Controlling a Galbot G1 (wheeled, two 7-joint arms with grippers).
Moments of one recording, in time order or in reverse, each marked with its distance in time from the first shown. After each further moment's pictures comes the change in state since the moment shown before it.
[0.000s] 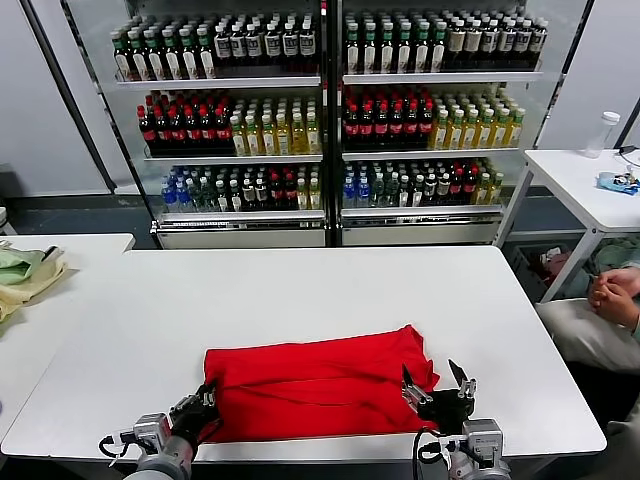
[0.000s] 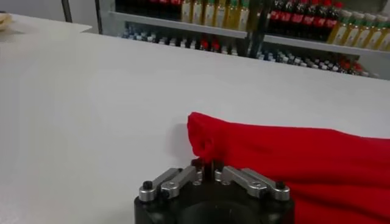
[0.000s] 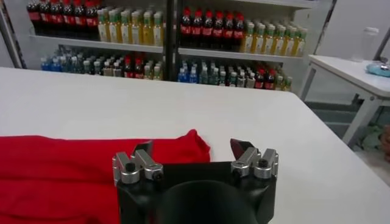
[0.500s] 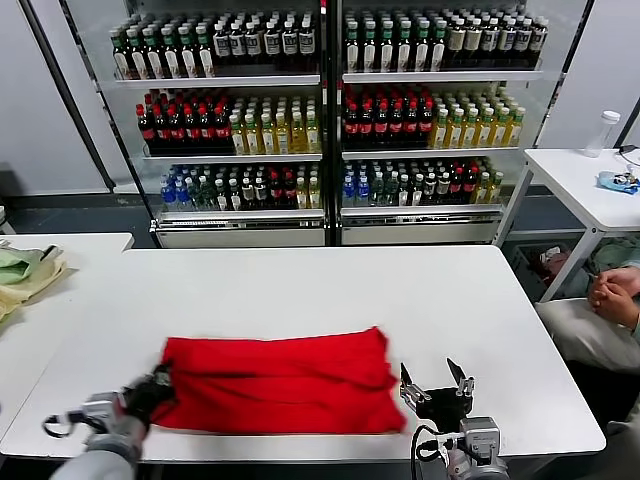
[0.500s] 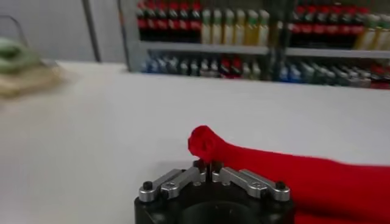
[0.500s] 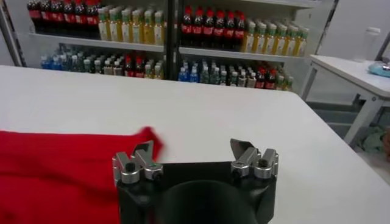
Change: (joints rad) left arm 0.011 0.054 -0.282 -0.052 0.042 0.067 0.060; right arm 0.017 -0.004 -0.002 -0.008 0.002 0.000 0.000
